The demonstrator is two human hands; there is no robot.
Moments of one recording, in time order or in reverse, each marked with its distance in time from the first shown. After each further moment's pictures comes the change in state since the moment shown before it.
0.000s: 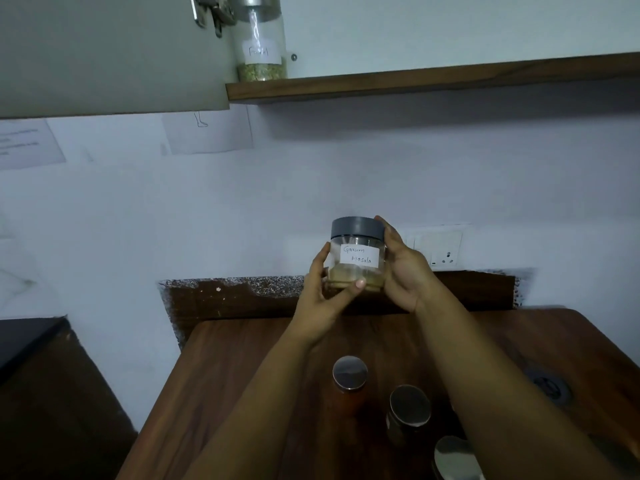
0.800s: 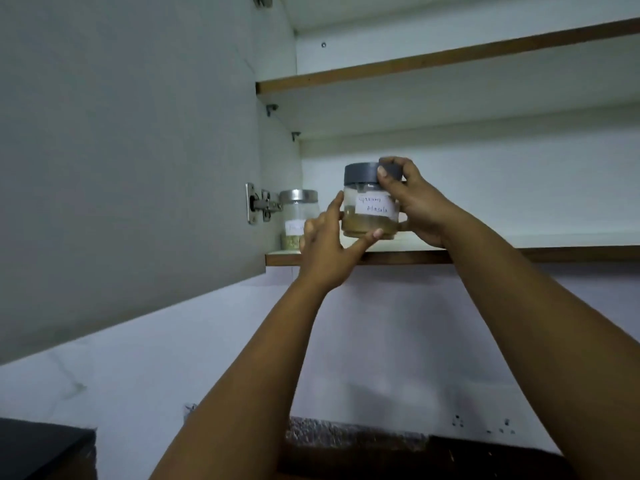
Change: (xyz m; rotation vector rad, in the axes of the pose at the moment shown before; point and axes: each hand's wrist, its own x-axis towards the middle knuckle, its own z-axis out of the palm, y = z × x) left_hand 0.160 0.234 0.011 0.785 0.377 0.575; right_hand 0.046 -0.265 0.152 -0.718 -0.349 -0.599
